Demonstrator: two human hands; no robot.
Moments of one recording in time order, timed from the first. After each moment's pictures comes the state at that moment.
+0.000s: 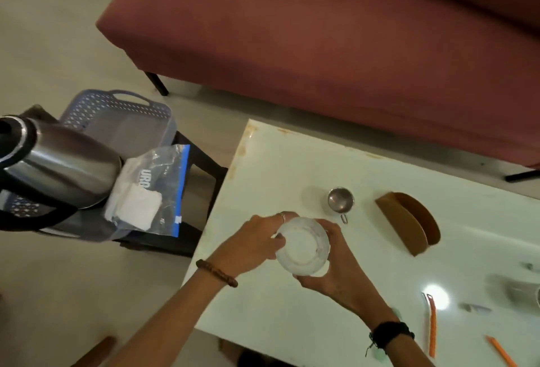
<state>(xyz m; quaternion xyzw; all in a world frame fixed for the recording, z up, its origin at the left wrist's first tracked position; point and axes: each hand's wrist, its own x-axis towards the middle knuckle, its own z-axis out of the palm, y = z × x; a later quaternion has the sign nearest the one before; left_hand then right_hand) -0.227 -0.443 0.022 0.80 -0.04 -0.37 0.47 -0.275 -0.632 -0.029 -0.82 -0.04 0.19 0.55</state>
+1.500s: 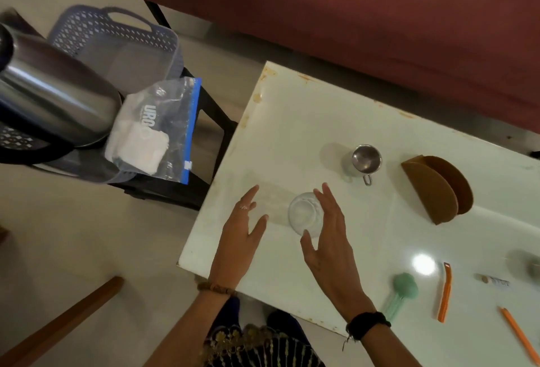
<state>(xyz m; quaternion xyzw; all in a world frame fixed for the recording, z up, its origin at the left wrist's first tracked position) -0.317 -0.418 -0.074 0.79 0.16 -0.12 0.58 -0.316 -0.578 -0.047 -0.91 -0.03 0.09 0.41</state>
